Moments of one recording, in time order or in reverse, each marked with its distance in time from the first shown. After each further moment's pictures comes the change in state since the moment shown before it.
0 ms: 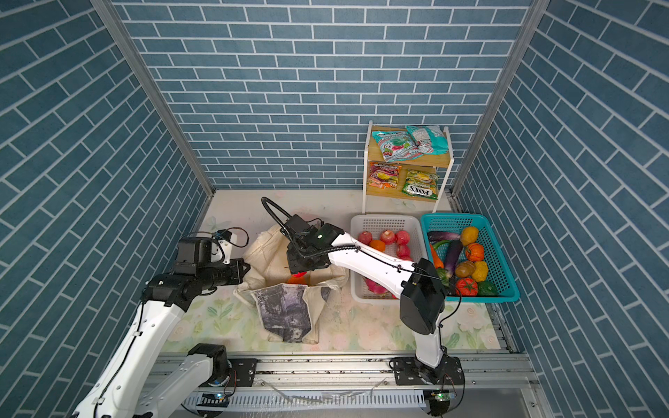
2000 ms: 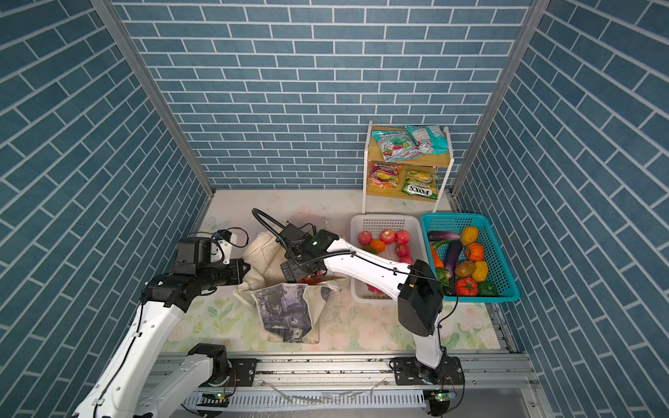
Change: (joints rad) left arm 0.001 -0.005 0.000 0.000 0.006 0.000; right arm 0.039 -0.038 -0.022 -0.041 0.167 -0.203
